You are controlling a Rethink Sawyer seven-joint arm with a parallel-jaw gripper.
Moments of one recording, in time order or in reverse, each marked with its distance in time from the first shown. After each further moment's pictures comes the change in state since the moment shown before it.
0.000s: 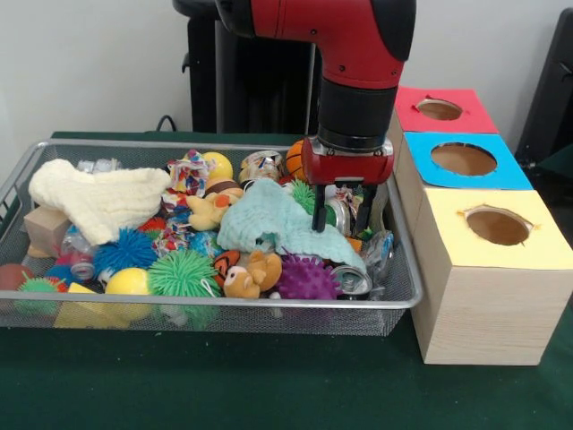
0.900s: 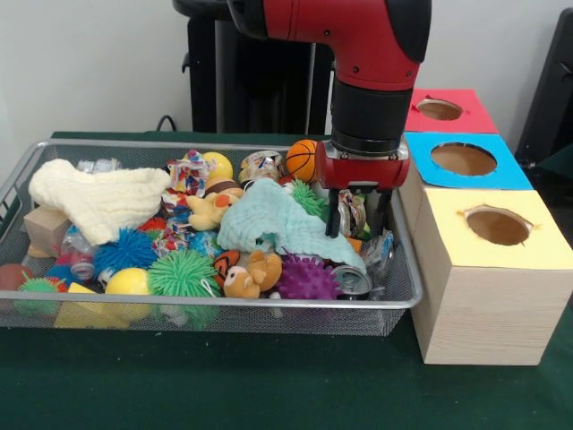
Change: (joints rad) arm 0.031 0.008 -0.009 -0.025 0.056 0.000 0.000
